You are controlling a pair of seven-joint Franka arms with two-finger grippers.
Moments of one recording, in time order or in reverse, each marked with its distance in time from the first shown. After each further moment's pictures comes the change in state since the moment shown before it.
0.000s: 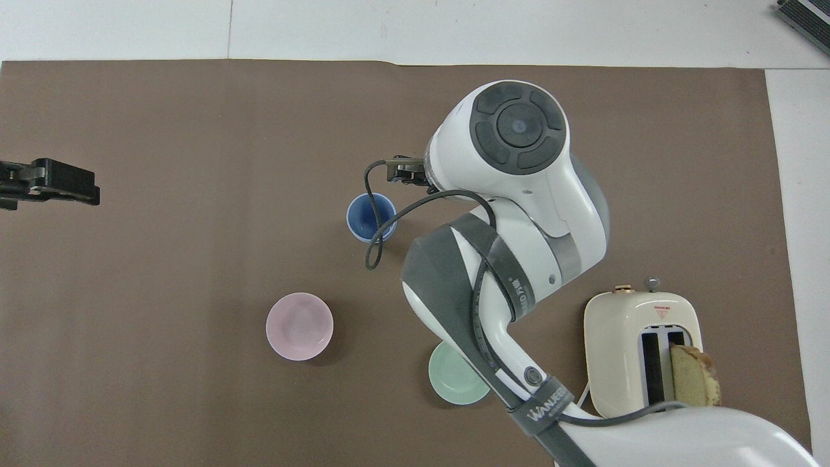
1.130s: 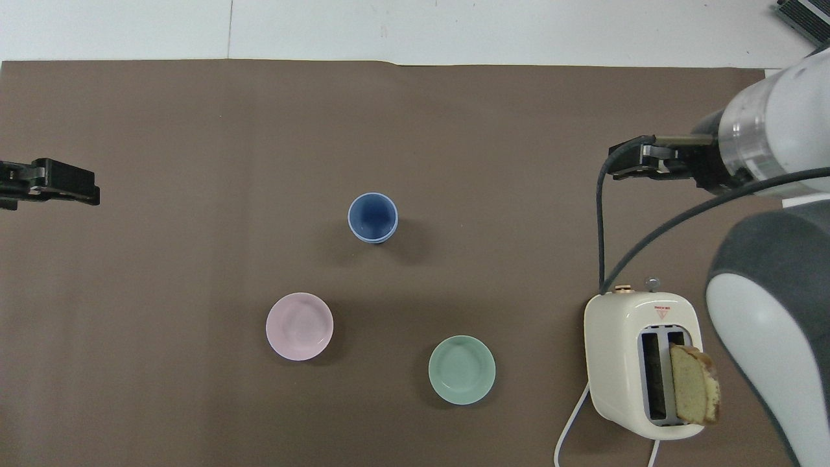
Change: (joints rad) left arm 0.000 0.000 0.000 0.000 0.000 0.000 0.000; right arm -0.280 -0.305 -0.003 0.004 -0.018 -0.372 -0.245
